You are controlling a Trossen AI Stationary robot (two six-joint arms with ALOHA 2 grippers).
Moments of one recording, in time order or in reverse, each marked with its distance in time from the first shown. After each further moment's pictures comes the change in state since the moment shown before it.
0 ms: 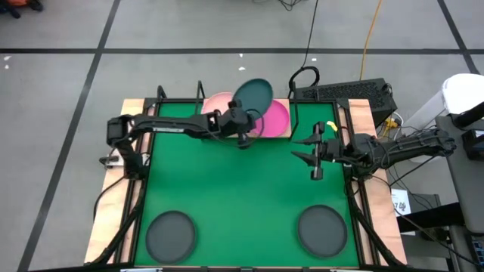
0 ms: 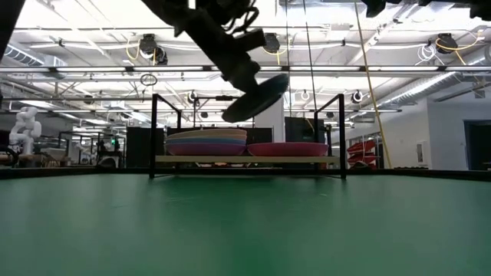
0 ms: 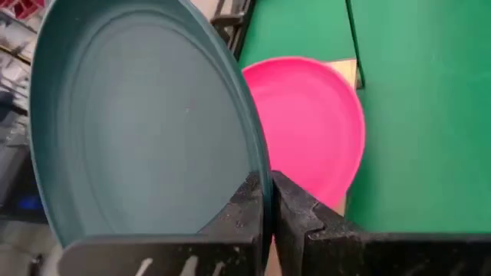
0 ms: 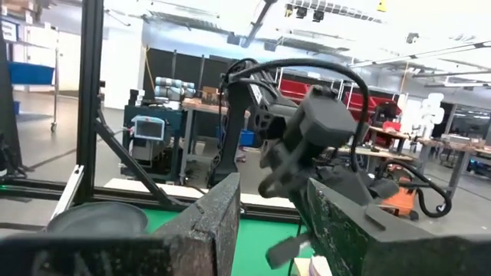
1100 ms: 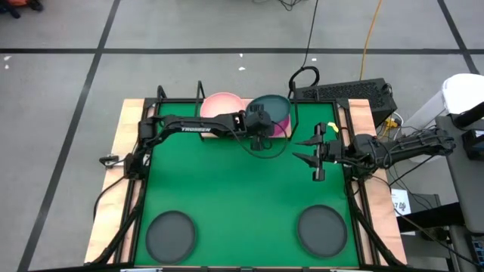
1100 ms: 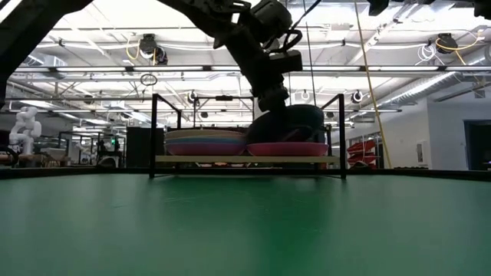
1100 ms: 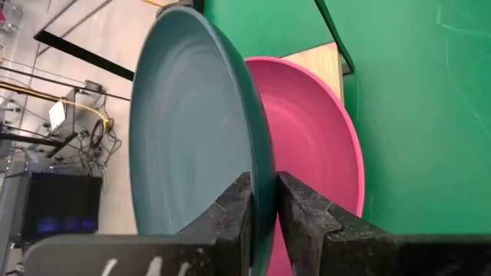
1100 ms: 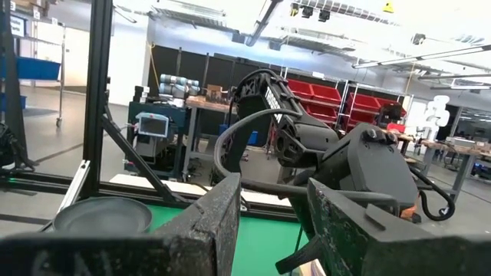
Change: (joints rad) left arm -0.011 0.316 0.375 -0.210 -0.003 0.147; right arm 0.023 -0.026 -0.001 -0.032 0.004 -0.017
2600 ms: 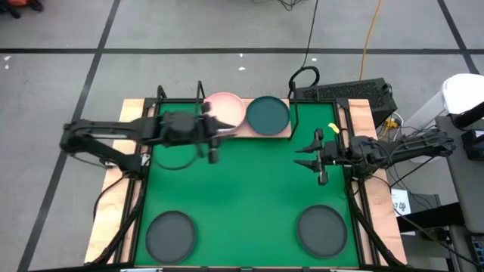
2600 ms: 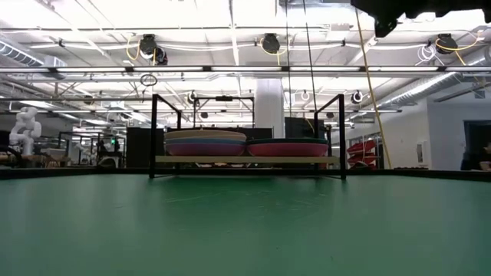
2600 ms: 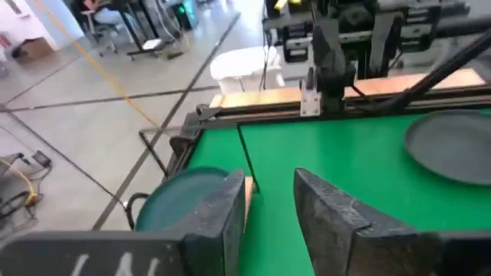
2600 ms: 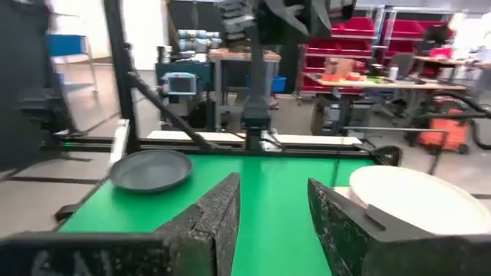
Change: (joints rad) left arm -0.206 -0.827 -0.474 0.102 0.120 -0.365; right arm 0.000 -0.076 0.000 -0.287 -0.060 0.191
